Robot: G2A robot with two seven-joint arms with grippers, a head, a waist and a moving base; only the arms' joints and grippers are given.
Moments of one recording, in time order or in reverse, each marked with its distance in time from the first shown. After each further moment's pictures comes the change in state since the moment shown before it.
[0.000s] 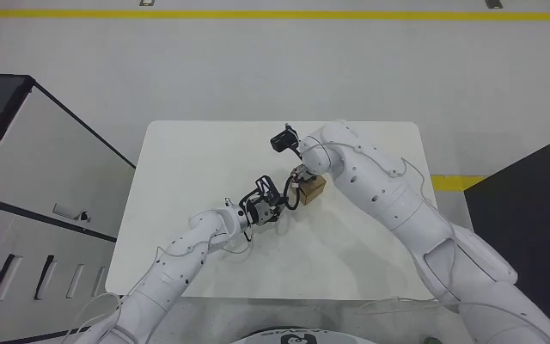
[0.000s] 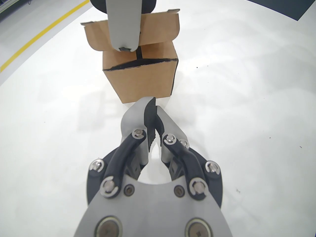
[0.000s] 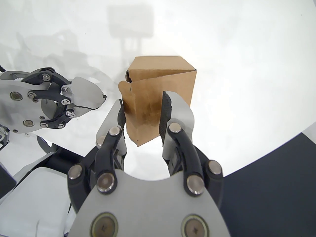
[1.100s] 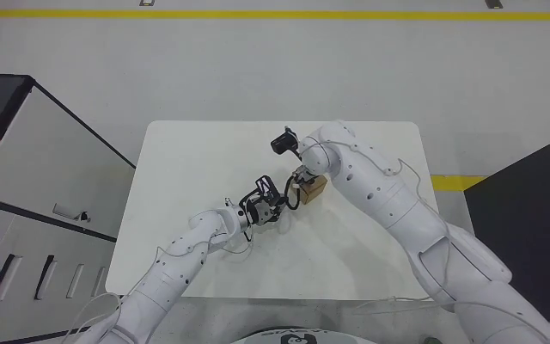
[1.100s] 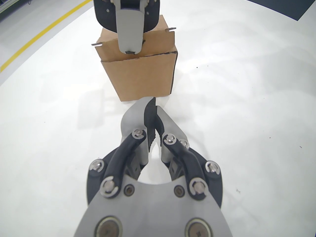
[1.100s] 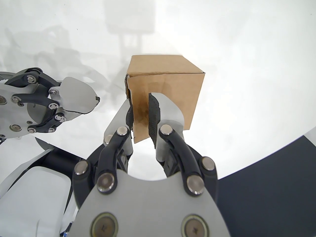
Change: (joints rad) left arm 0.000 0.000 0.000 0.000 0.000 0.000 0.000; right arm 0.006 -0.032 0.000 0.085 -0.002 -0.048 -0.017
